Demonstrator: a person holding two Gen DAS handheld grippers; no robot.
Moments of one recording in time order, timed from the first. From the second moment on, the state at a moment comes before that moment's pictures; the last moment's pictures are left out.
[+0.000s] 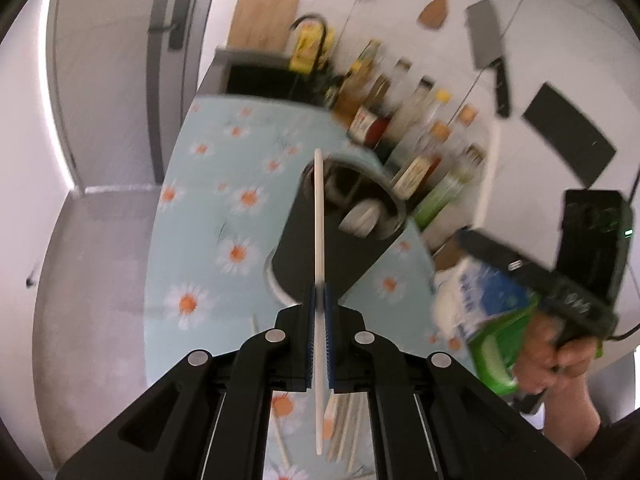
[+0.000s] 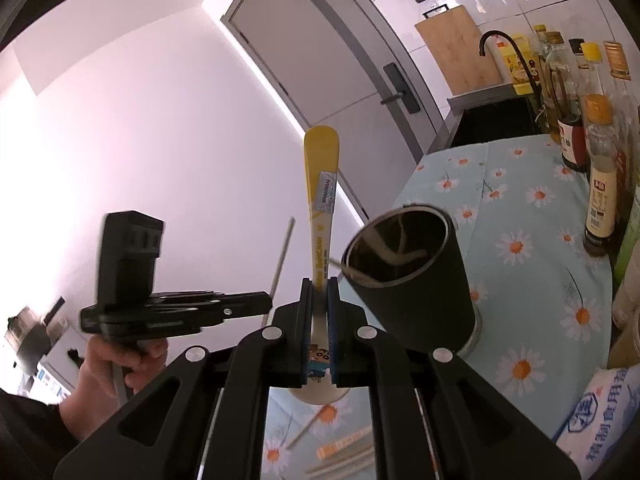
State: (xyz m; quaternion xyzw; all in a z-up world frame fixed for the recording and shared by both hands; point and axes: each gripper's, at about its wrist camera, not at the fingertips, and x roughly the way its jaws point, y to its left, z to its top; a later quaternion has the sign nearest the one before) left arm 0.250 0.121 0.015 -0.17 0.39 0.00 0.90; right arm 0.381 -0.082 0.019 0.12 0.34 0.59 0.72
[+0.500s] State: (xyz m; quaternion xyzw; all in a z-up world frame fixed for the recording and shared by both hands) left arm 0.285 0.115 0.084 -0.14 0.23 -0.03 0.96; right arm 0.432 -0.072 0.032 0.19 0.32 0.53 0.76
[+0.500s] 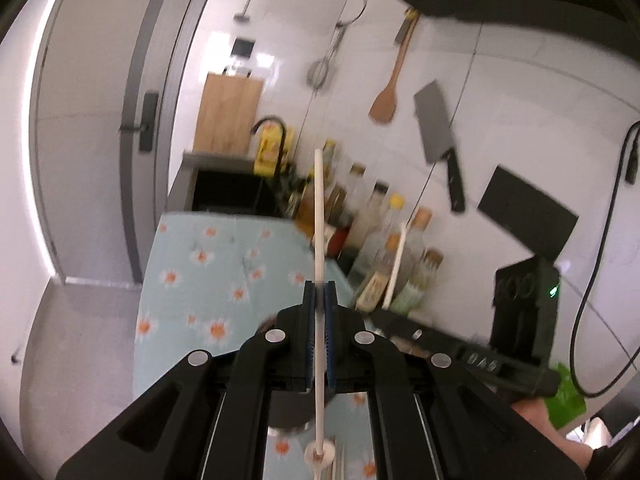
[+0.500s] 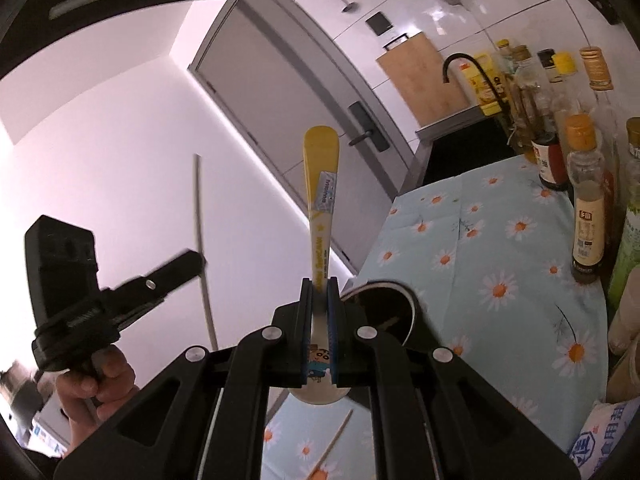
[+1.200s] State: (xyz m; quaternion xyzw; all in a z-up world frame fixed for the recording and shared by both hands) left arm 0.319 0.129 0.064 -0.12 0.09 -0.01 0.99; right arm 0.456 -0.043 0.025 0.18 0.29 0.49 0.80
